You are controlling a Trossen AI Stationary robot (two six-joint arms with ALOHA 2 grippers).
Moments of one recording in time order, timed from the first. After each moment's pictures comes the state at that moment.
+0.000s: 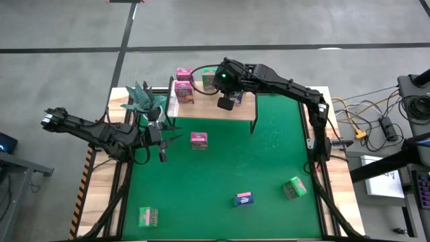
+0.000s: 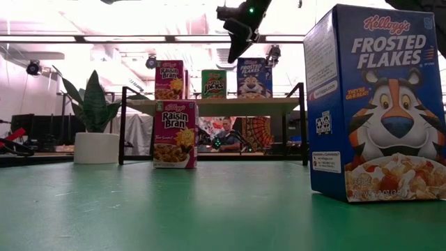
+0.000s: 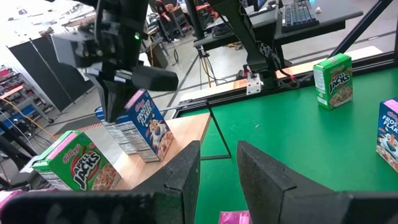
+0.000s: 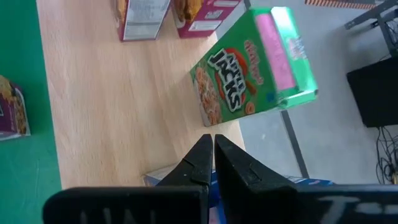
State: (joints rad) left arm -0.29 0.82 0.76 -0.12 -0.59 0.25; right arm -0.35 1.97 2.20 -1.10 0.27 -0.28
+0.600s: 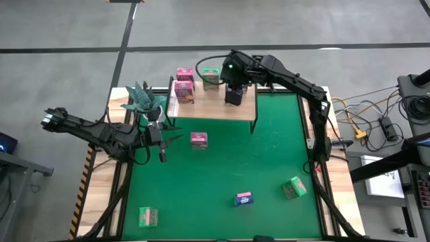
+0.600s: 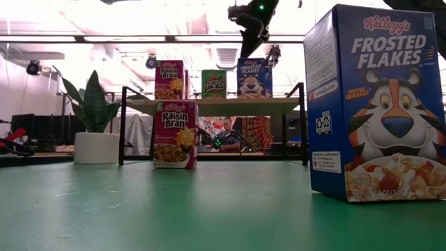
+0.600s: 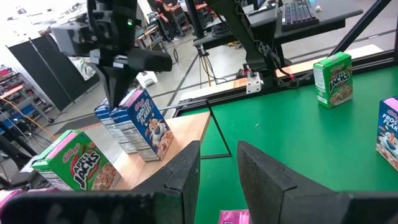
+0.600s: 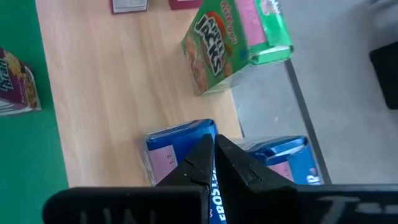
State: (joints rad) left arm -0.29 0.82 0.76 -0.13 -0.59 0.25; right arm -0.41 1.97 2.28 -1.26 0.19 -0.27
